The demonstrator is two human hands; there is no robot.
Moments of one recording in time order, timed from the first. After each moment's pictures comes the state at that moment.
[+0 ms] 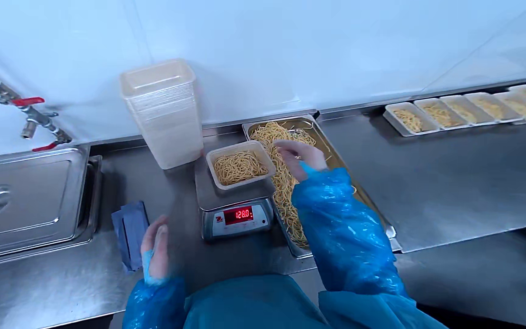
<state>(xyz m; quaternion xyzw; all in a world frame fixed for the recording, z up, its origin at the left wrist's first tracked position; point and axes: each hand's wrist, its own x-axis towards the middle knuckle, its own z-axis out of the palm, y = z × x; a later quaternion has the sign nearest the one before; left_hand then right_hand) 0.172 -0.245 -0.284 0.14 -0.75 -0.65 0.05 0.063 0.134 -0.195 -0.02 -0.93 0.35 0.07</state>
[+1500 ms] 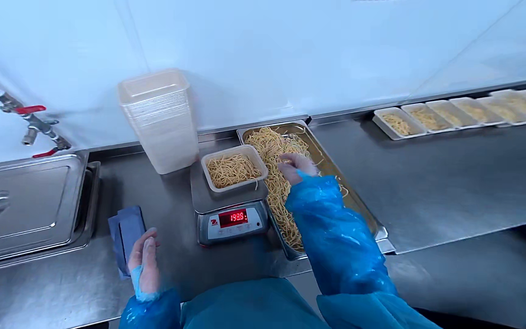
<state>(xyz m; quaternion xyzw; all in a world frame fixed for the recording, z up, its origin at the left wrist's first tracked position) 0.194 -0.246 -0.289 0.16 -0.72 -0.66 0.14 0.078 0.148 -0.224 -0.21 -0.87 0.45 0.03</state>
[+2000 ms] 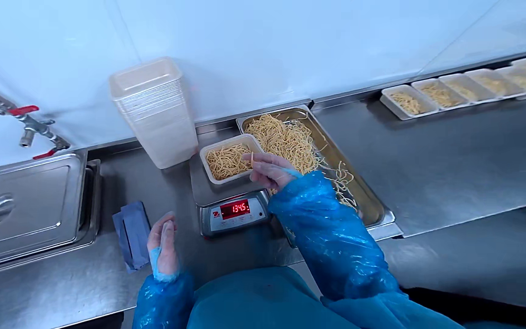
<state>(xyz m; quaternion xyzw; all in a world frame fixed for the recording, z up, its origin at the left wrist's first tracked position) 0.179 -0.217 -0.276 0.11 -0.73 -0.67 0.09 0.100 0.090 -0.199 -0.06 -0.72 0.68 -0.10</state>
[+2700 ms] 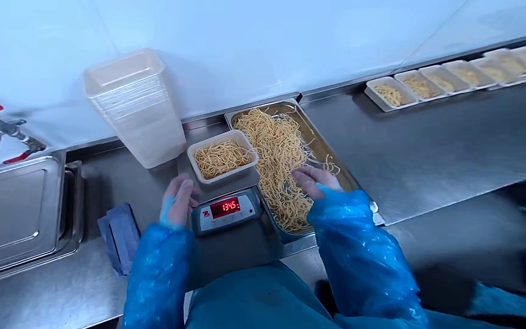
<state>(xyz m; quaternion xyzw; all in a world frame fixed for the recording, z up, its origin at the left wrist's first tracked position) 0.091 -0.160 -0.246 0.03 -0.75 -0.64 -0.14 0.157 0.196 -0.244 -0.23 -0.88 0.40 -0.02</state>
